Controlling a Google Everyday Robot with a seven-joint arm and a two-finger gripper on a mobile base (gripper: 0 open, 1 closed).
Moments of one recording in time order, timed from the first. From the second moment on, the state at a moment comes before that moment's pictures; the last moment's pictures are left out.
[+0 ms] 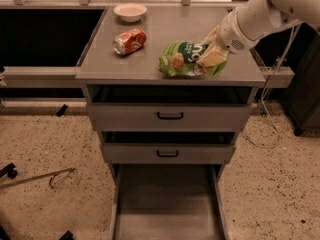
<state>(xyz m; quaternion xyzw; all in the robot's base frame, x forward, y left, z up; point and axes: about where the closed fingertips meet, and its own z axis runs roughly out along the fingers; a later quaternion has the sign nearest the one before) 0.663 -0.130 0.918 -0.60 0.71 0.03 0.36</state>
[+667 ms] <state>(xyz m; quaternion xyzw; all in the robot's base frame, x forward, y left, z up) 0.572 -0.074 0.902 -0.68 0.62 0.17 0.35</state>
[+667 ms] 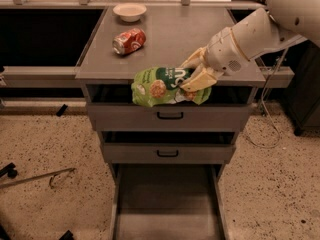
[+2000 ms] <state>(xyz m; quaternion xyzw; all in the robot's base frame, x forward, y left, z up) 0.464 -0.026 0.920 -0.65 0.60 0.19 0.43</state>
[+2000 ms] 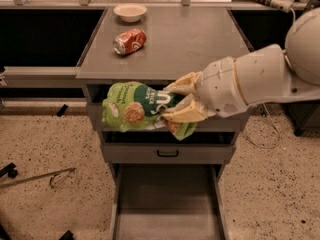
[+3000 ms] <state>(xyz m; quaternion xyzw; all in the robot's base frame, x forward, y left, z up) 0.397 -0.049 0.711 -0.52 0.72 0.24 0.38</state>
